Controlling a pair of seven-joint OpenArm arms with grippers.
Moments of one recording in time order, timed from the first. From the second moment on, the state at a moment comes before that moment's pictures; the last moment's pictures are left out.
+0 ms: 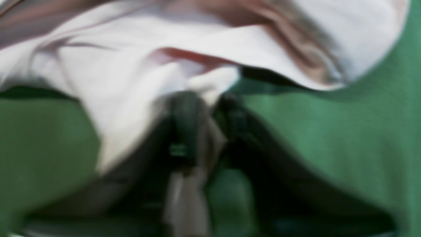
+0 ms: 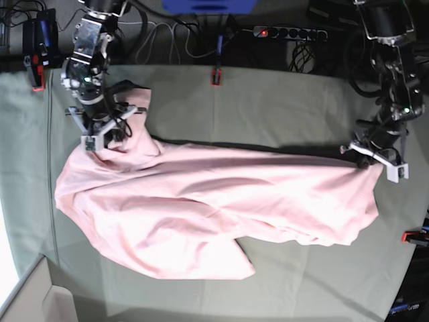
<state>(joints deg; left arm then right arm) 6.6 -14.9 -20.6 80.3 -25.4 -14.9 32.7 -11.1 -8.5 28.0 79.7 -11.9 25.5 -18.4</state>
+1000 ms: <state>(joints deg) 27.5 -14.9 -20.7 91.4 -25.6 -15.0 32.7 -39.4 -8.5 27.9 108.0 -0.5 25.5 -20.7</state>
